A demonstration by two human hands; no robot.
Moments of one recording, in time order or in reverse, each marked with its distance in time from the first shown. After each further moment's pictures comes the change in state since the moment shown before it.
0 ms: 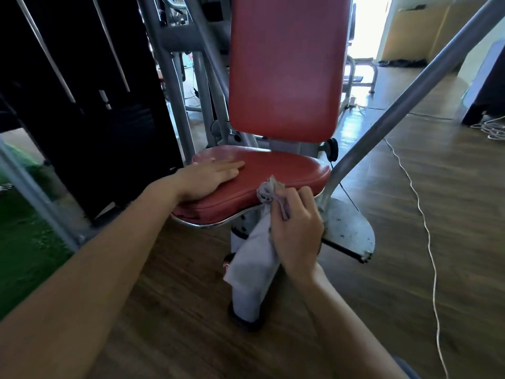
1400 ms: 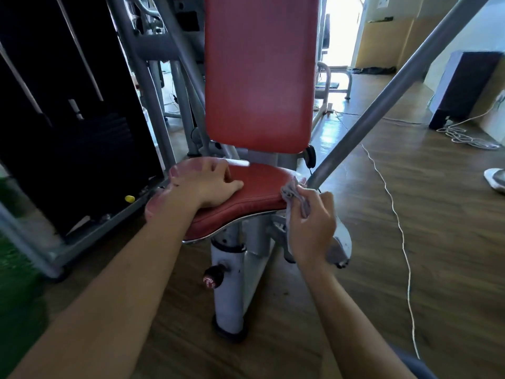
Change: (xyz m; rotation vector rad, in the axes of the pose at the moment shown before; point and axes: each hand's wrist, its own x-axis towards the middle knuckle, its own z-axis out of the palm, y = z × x) left_hand 0.038 0.043 0.010 0.186 0.056 -0.184; right_hand 0.037 0.047 -0.027 0.031 0.093 0.269
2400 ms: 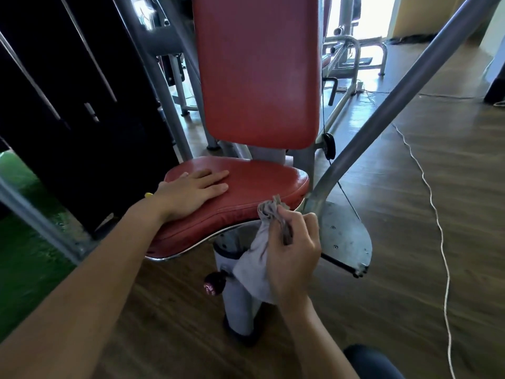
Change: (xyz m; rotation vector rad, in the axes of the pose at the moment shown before) left_hand 0.009 -0.019 0.004 -0.015 -0.059 -0.011; right_hand -0.031 0.003 0.020 0.252 0.013 0.007
